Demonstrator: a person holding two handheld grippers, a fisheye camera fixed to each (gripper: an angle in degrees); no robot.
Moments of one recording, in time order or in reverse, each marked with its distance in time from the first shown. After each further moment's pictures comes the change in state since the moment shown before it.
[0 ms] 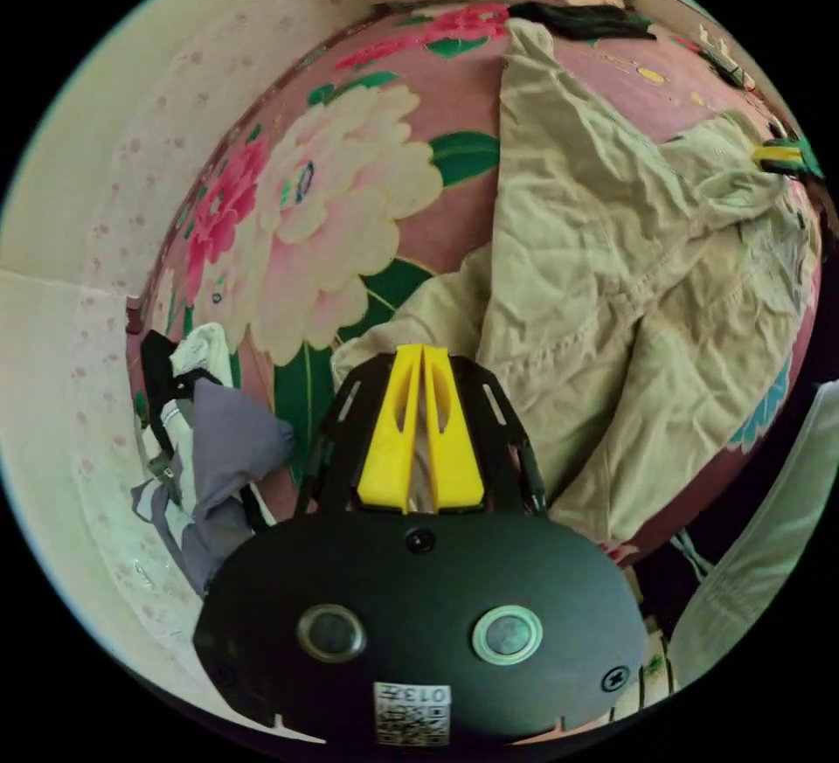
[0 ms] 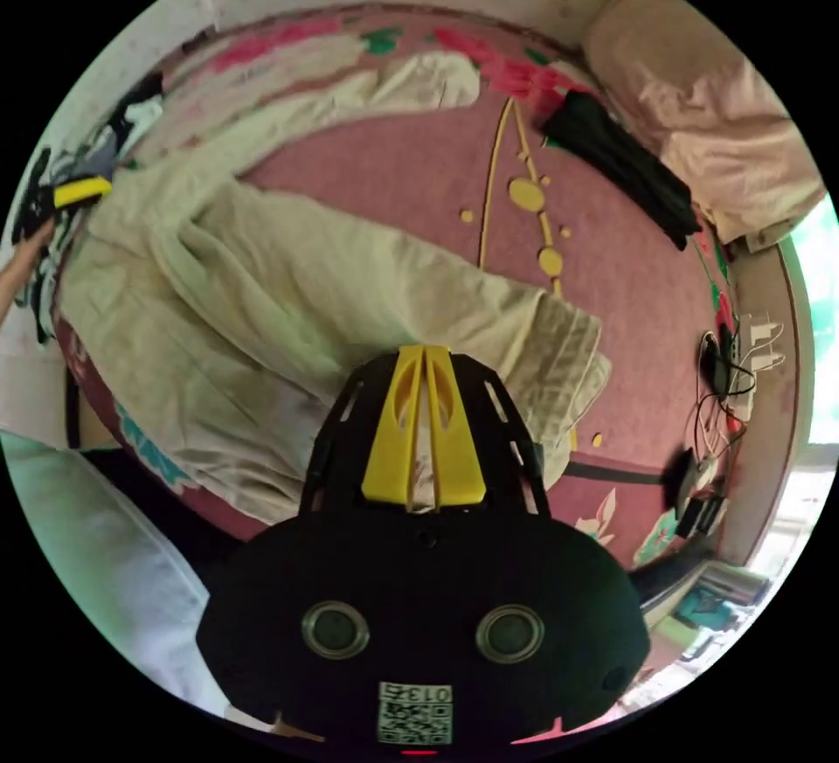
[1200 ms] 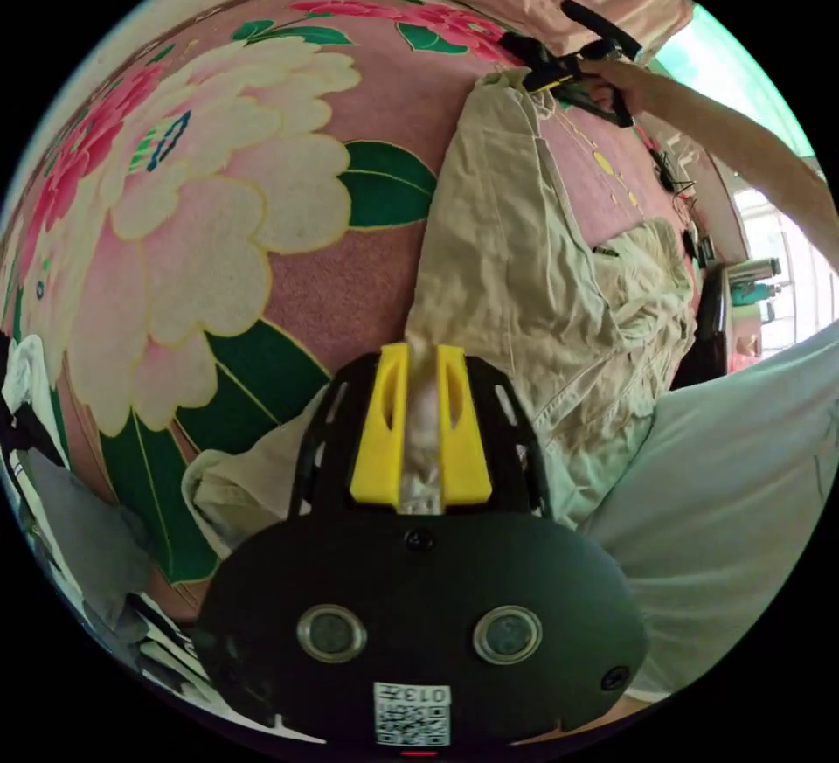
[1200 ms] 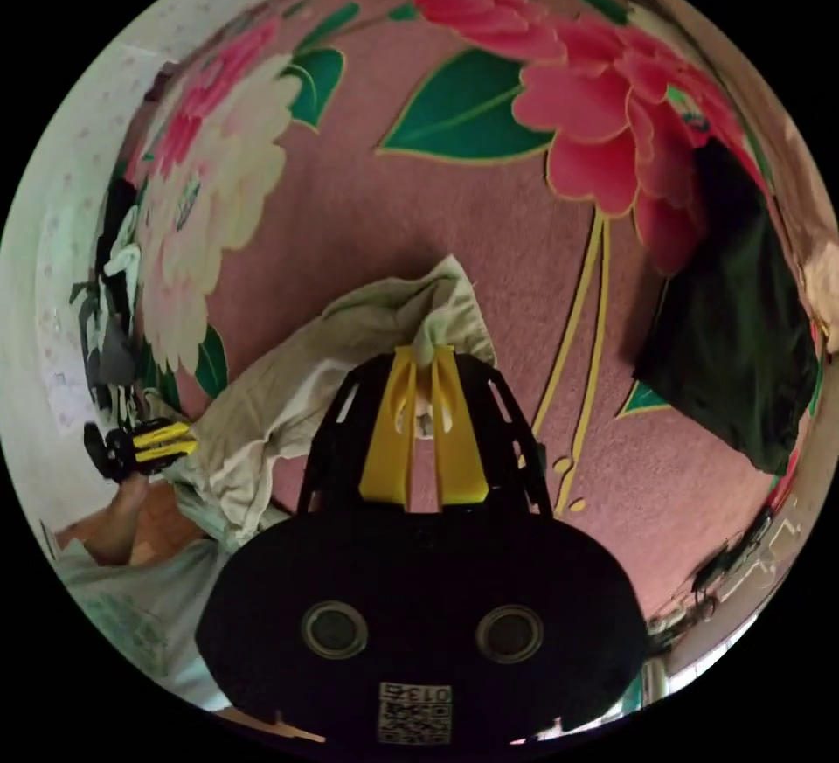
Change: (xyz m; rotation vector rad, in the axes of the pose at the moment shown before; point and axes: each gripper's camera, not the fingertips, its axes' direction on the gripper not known) left arm -0.139 -0.077 0.020 -0.008 0.639 -0.095; right arm 0.190 -0.281 0.118 -0.290 -0.328 0.066
